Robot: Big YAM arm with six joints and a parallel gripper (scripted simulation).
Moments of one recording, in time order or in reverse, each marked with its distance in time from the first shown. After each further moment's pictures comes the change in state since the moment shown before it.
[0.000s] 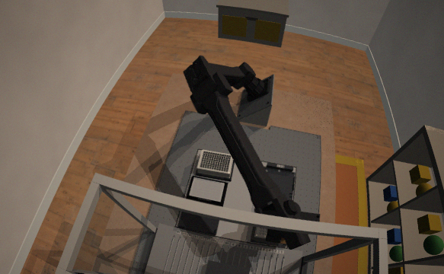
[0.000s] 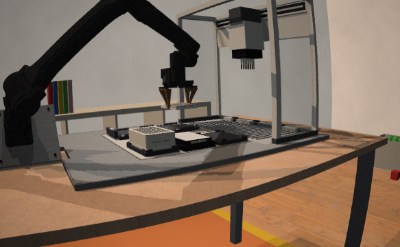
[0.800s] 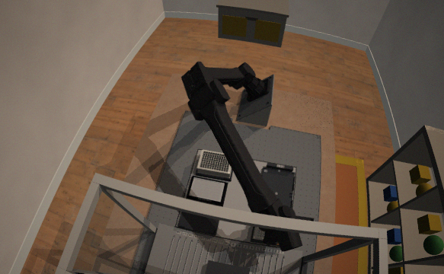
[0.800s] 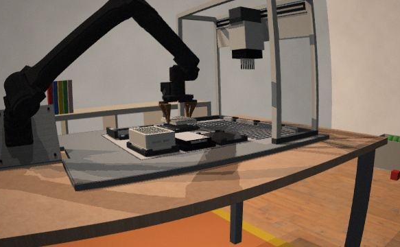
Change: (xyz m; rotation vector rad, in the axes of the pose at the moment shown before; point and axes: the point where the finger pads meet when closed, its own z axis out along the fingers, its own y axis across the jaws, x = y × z) arm -0.001 0.003 0.054 -0.001 0.001 -0.001
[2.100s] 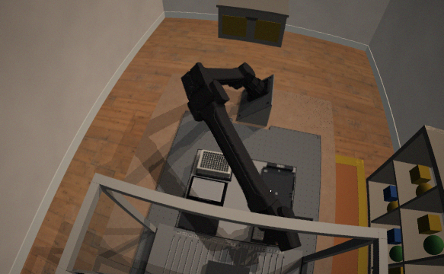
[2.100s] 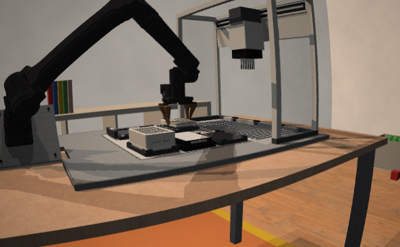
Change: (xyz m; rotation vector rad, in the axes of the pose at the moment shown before) arm 0.000 0.001 0.008 -0.003 -0.001 -0.003
